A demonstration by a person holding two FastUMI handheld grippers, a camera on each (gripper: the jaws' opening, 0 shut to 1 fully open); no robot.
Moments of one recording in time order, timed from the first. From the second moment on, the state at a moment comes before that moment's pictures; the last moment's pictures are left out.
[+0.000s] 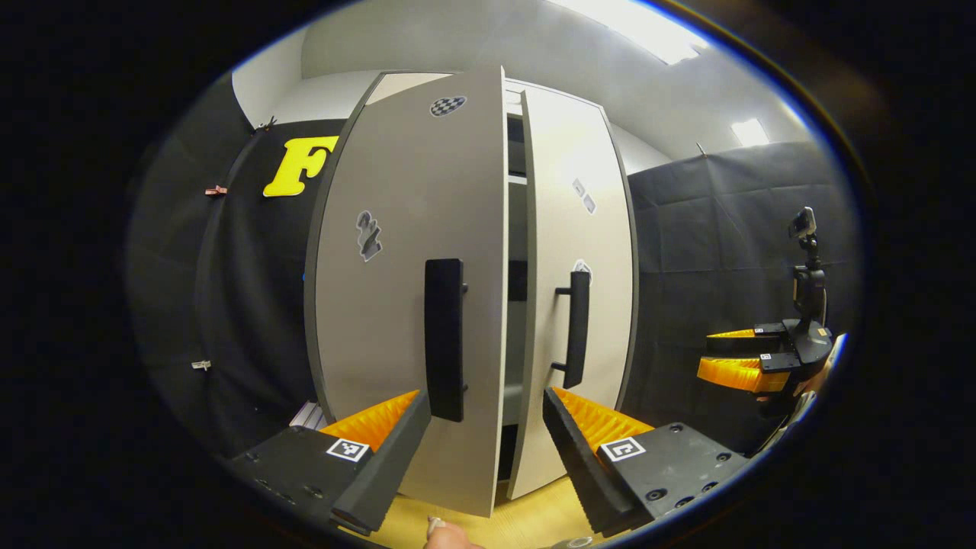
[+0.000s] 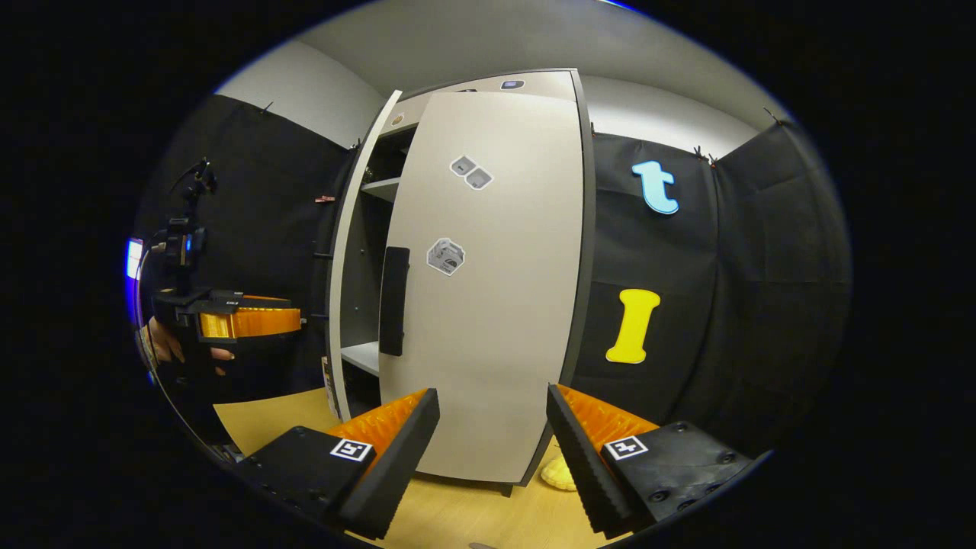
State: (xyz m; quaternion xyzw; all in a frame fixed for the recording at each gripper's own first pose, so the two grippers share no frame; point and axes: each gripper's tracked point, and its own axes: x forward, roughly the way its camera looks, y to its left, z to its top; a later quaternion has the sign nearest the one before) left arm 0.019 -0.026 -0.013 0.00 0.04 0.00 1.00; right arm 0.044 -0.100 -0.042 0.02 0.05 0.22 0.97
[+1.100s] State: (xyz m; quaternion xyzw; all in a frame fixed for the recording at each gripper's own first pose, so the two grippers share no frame) left arm -0.067 -0.102 -0.001 0.01 0.04 -0.10 0.99; right arm -0.050 -0.102 -0.019 0.01 0.06 0.18 0.98
